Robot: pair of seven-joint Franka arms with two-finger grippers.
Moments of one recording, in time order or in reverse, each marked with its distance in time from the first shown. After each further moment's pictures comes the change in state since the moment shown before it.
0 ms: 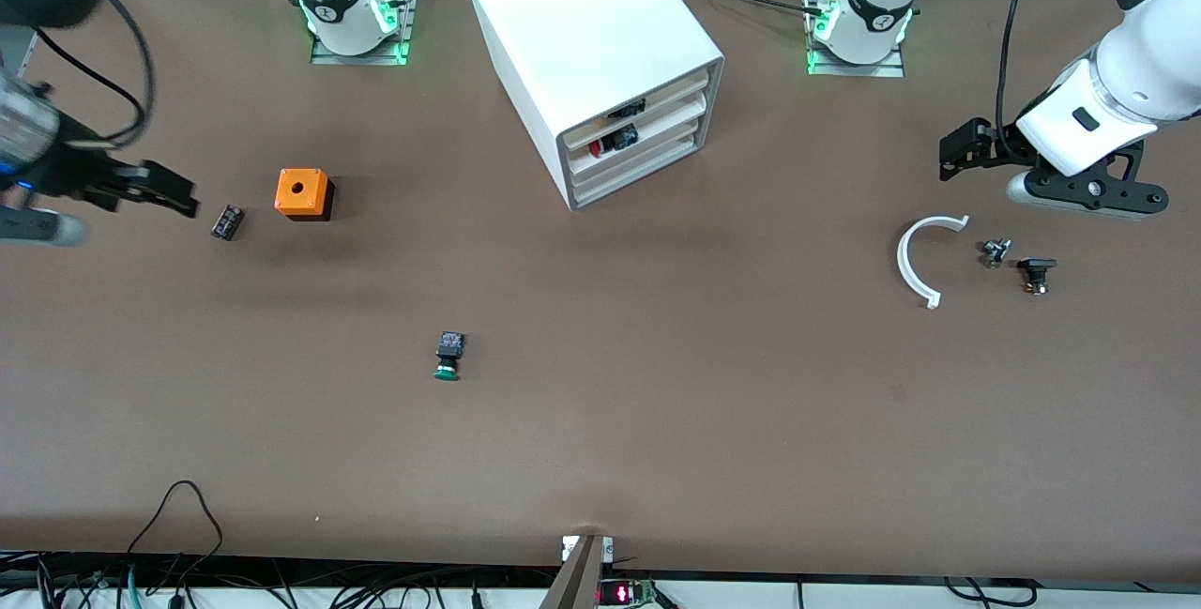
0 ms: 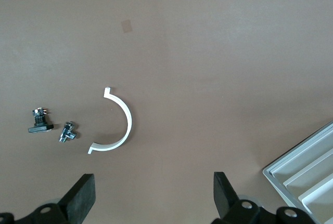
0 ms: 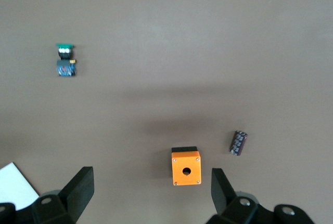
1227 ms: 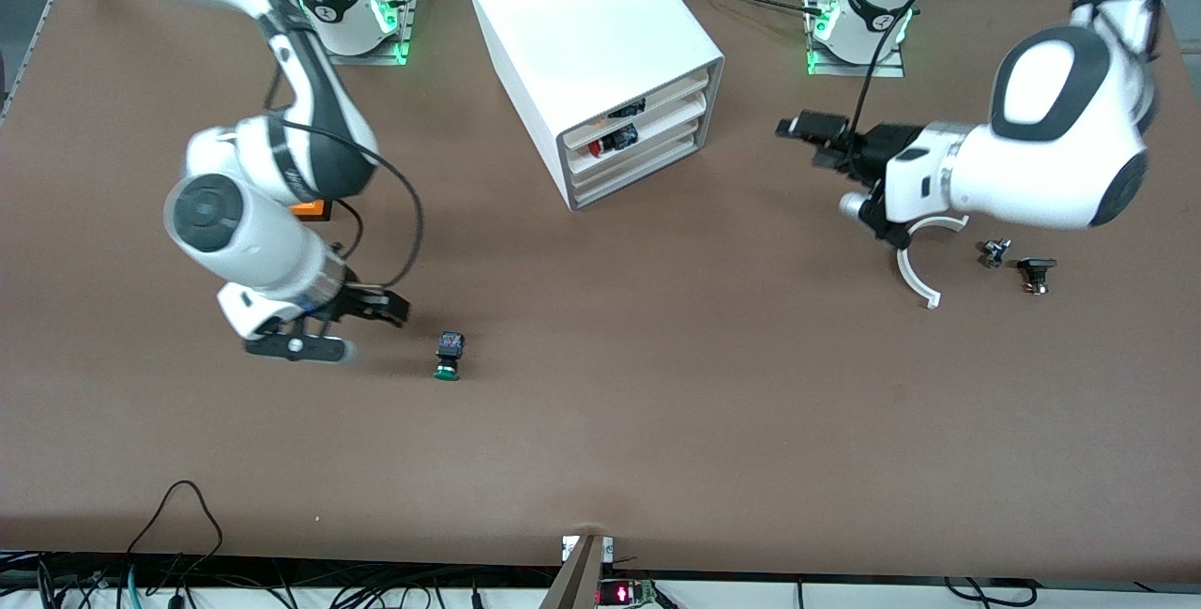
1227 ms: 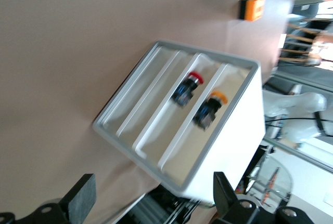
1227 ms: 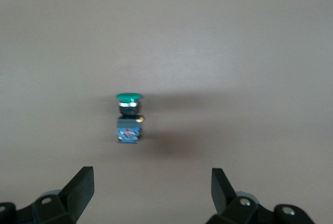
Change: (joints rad) left arm 0.000 0.186 -0.036 -0.167 -0.750 -0.094 0.292; right arm 0.243 0.354 0.007 -0.018 0.016 0.522 0.272
